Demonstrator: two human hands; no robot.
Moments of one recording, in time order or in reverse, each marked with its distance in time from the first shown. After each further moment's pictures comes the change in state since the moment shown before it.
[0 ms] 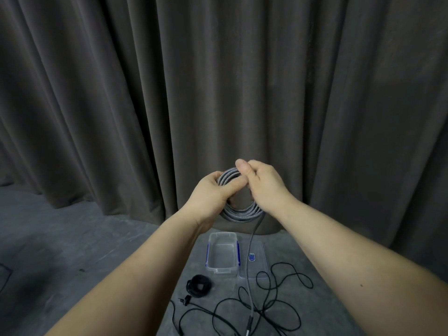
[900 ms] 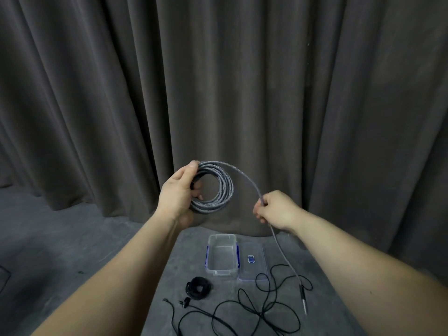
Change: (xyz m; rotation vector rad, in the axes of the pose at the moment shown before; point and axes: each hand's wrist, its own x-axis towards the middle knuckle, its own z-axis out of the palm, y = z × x) left_hand 0.006 0.000 -0.037 -0.352 0.305 0.020; right_hand -0.015 0.045 -0.013 -0.304 -0.256 0.334
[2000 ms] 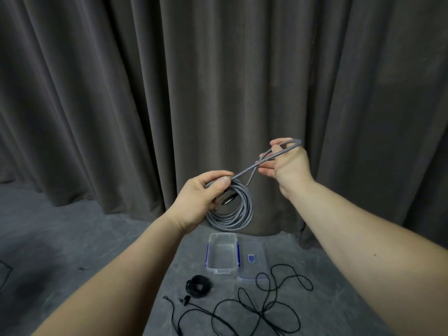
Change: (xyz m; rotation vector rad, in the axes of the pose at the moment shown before) left_hand -0.004 -0.013 0.000 0.350 -0.369 0.089; right_hand 0.019 -0.058 -0.038 0.954 0.392 -0.084
